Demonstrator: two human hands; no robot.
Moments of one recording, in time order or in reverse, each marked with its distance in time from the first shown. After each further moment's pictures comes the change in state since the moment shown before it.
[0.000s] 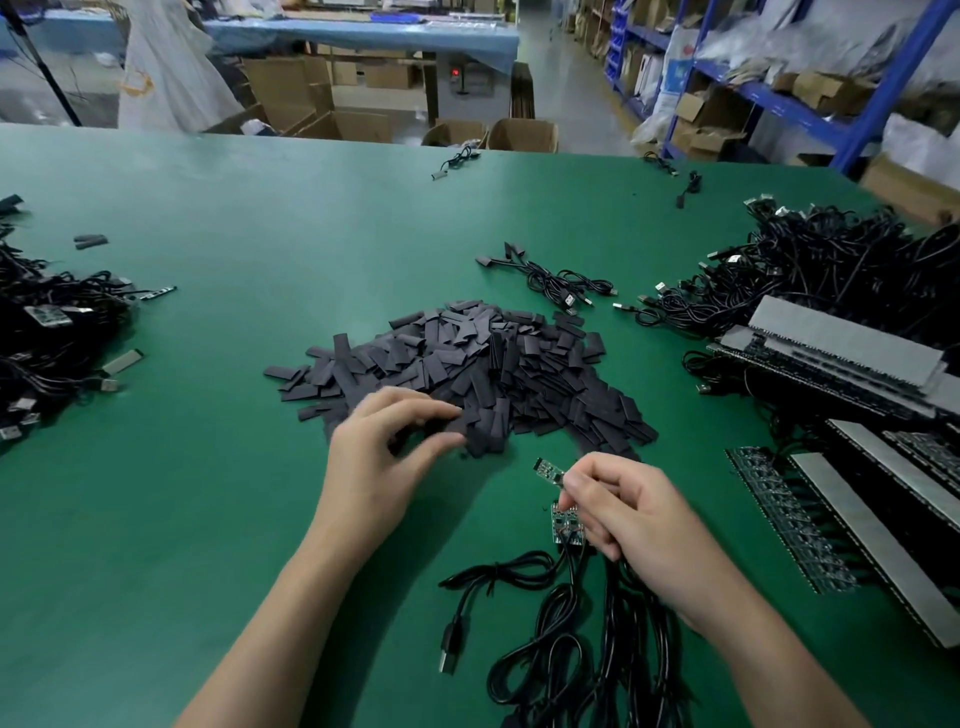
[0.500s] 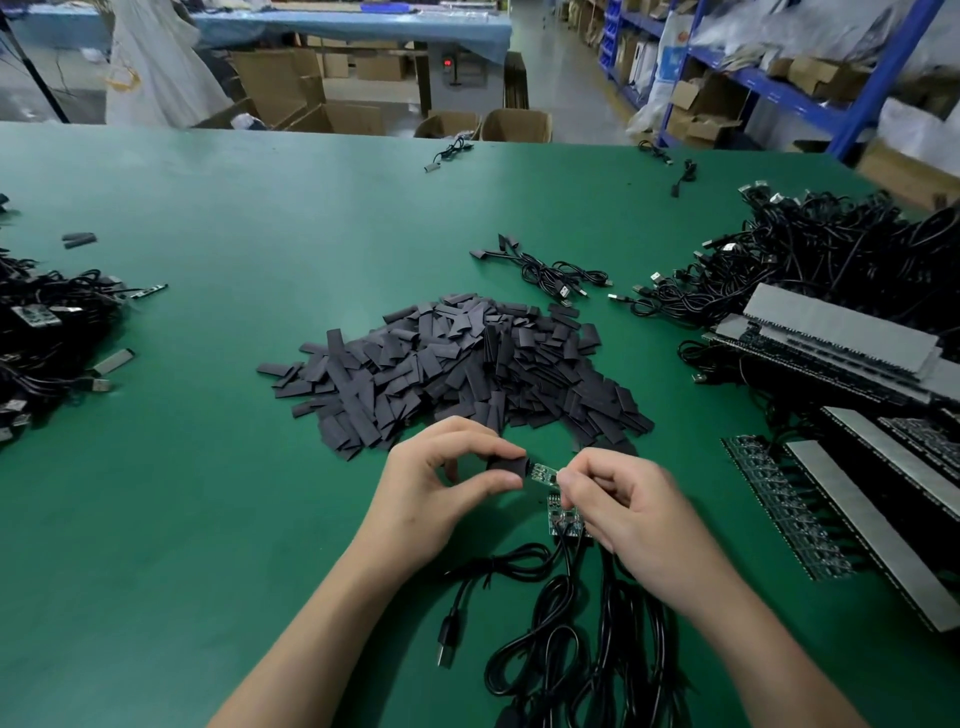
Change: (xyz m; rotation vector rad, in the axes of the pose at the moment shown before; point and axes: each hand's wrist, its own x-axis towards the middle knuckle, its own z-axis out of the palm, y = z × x) left_hand -0.018 0.019 0.031 -0.356 -0.222 0.013; right_hand -0.004 0.002 0.001 -0.154 0.090 -0.073
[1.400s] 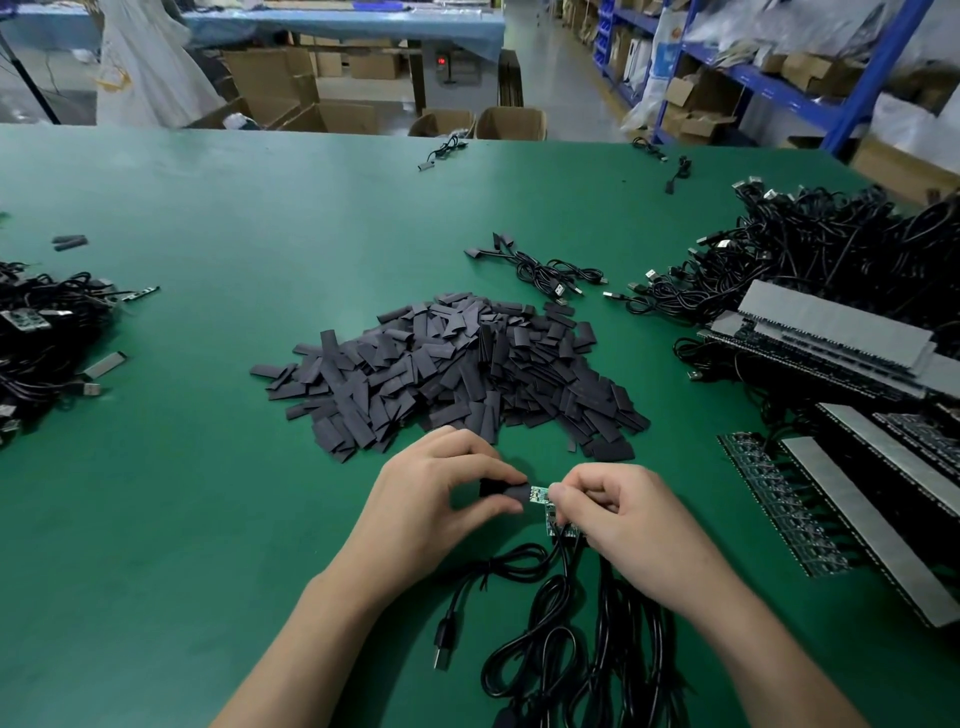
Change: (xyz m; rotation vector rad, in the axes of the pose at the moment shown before) left_hand -0.002 0.008 -0.004 0.472 -0.126 0.222; right_hand 0.002 0.008 0.001 -0.114 -0.052 0.114
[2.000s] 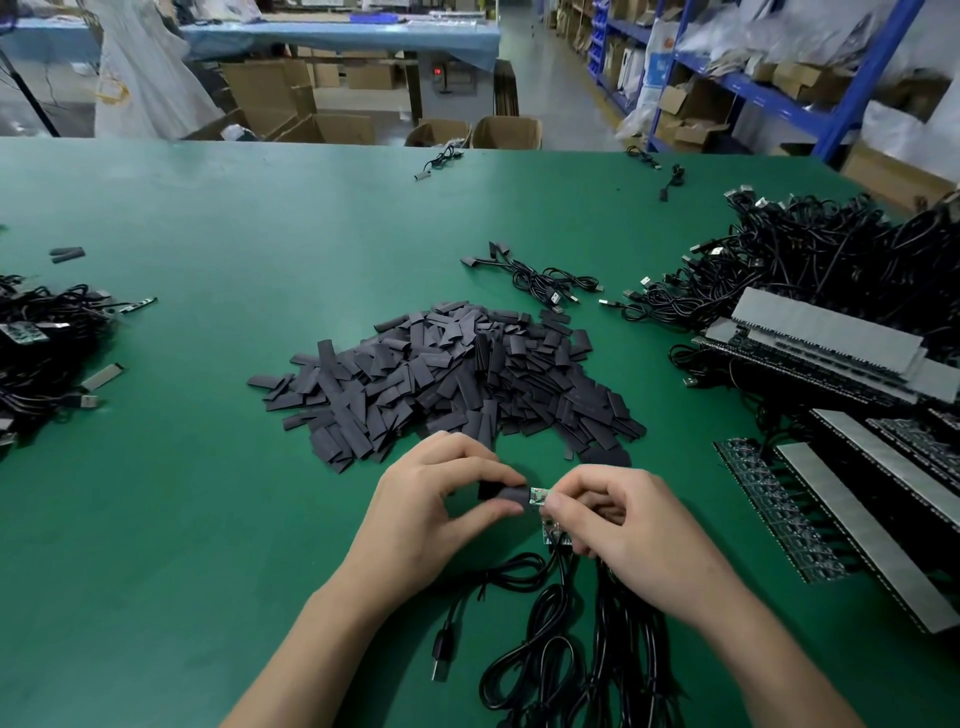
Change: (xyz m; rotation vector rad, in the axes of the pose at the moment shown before) left_hand -0.001 0.000 0.001 -0.103 0.045 -0.028; right_hand -0.003 -0.007 -0.007 0.054 0.002 -0.072
